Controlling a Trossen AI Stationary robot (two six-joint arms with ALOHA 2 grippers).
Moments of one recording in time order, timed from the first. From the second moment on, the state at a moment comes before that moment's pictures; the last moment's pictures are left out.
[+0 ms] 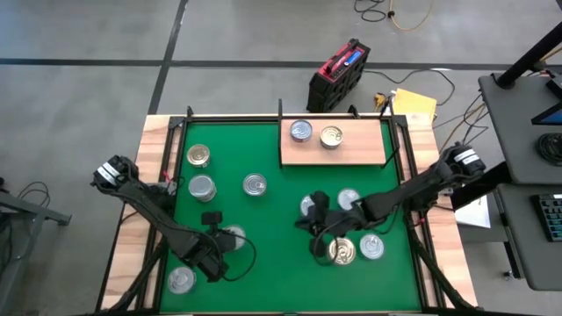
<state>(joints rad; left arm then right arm) -0.73 1.62 1.06 -0.97 -0.40 -0.78 0.39 1.59 0.99 0.00 0.36 0.38</state>
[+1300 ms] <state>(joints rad) -0.77 1.62 0.91 -0.59 -0.42 -0.78 0.45 1.83 1.22 -0.11 0.36 0.45</state>
